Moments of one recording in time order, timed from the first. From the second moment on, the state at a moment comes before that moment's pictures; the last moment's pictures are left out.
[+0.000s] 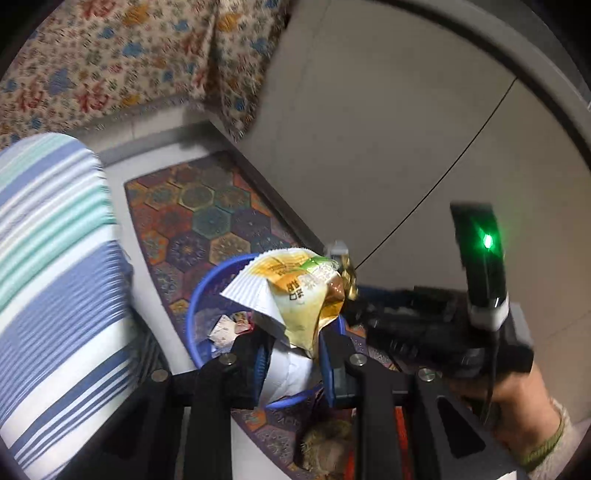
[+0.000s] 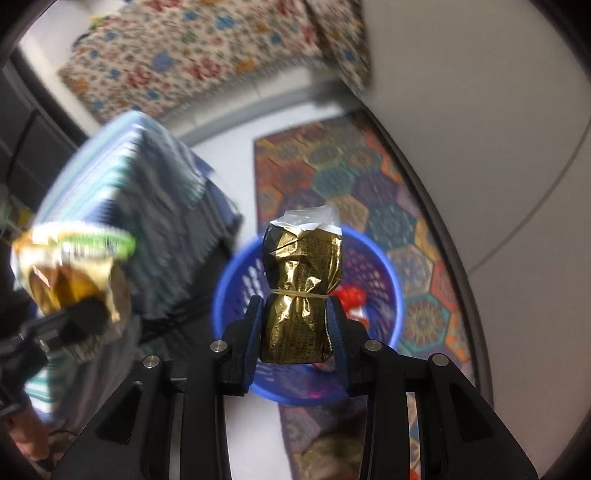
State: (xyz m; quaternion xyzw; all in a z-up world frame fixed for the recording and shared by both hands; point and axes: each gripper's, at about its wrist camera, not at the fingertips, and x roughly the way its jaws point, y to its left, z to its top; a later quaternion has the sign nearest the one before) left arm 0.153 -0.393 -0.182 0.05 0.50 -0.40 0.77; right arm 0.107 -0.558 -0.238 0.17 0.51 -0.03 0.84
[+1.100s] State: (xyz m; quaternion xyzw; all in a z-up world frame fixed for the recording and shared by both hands) left arm 0.120 -0.394 -0.137 0.12 0.41 -0.33 0.84; right arm 0.036 -0.599 -0.182 0.18 0.44 -0.17 0.86
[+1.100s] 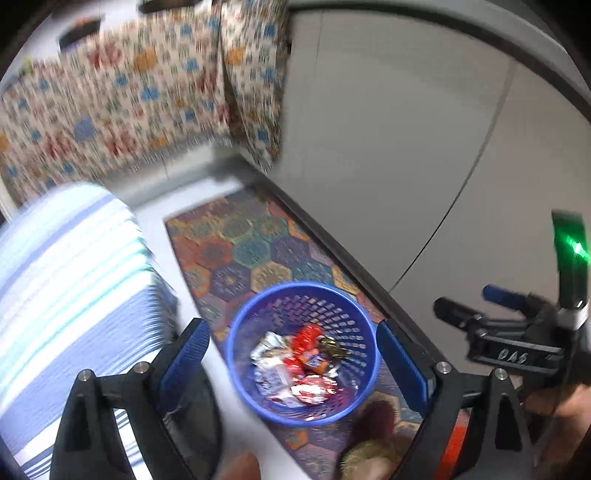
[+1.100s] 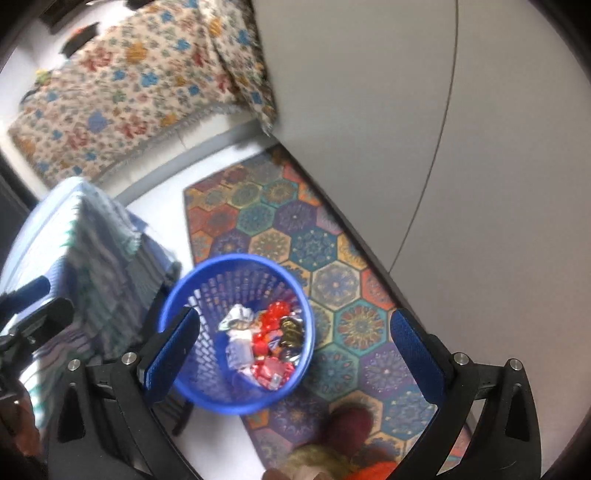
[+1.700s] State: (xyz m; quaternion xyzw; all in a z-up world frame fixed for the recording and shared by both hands) left arm 0.024 -0.319 -0.069 0.14 0.40 -0.27 0.87; right arm -0.091 -0.509 -0.116 0.18 0.43 -0.17 0.87
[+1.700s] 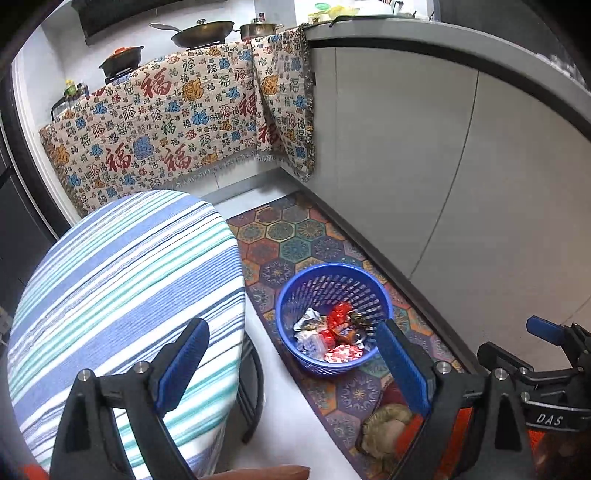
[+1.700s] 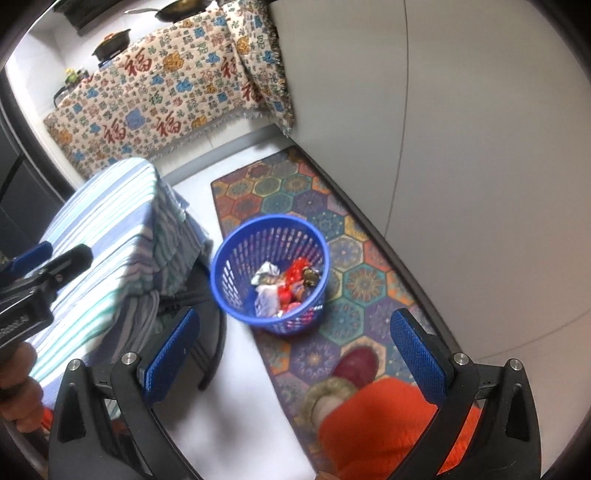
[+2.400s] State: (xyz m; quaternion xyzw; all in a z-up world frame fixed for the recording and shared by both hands) left arm 0.004 -0.287 -0.037 0.13 0.38 -0.27 0.87; right arm -0.116 -0.458 -0.068 0.14 0.40 -0.17 0.89
